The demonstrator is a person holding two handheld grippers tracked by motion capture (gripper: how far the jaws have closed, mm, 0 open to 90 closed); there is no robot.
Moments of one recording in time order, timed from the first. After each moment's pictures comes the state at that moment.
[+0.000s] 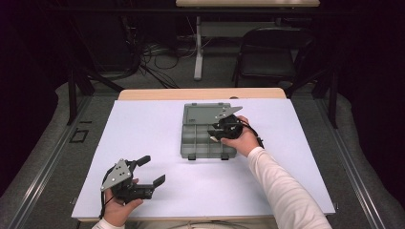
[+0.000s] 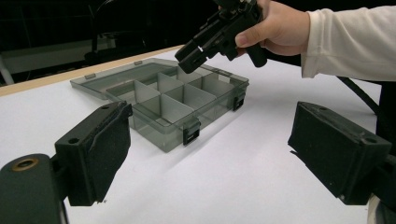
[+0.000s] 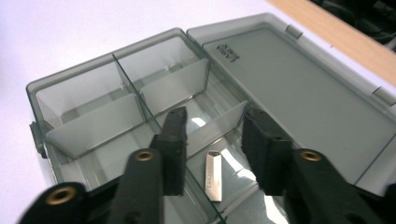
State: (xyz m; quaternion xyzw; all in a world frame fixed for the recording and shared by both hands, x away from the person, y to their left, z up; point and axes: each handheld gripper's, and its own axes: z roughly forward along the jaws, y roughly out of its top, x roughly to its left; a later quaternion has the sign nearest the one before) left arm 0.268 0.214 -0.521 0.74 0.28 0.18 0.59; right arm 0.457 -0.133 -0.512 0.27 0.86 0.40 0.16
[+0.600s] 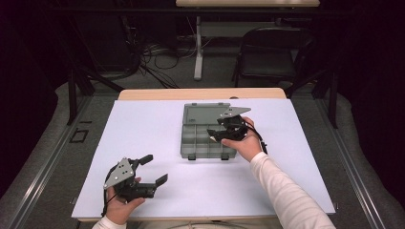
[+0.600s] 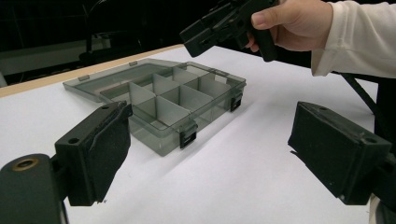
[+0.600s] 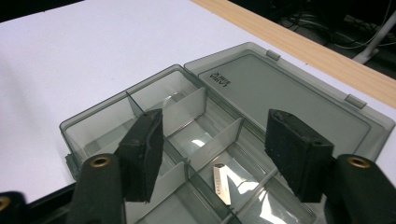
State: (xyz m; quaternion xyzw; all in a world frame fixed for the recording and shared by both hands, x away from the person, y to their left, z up) left arm 0.274 0.209 -0.522 0.74 0.27 0.18 0.59; right arm 0.435 -0.139 -0.493 0.32 0.82 0.45 0.18
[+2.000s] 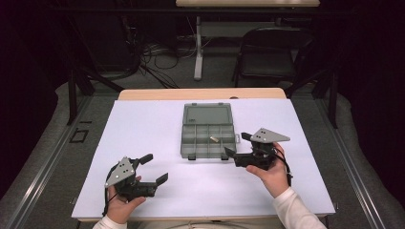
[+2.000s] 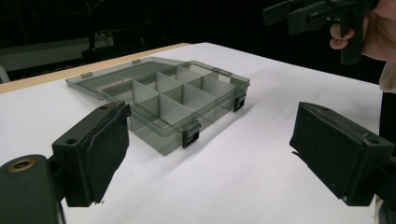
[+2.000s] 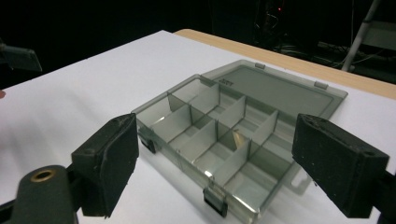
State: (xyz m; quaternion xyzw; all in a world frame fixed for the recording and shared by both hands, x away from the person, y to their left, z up) left arm 0.276 0.208 -0.523 0.74 0.28 0.17 0.59; right arm 0.331 -0.197 -0.478 0.35 0.75 0.52 0.20
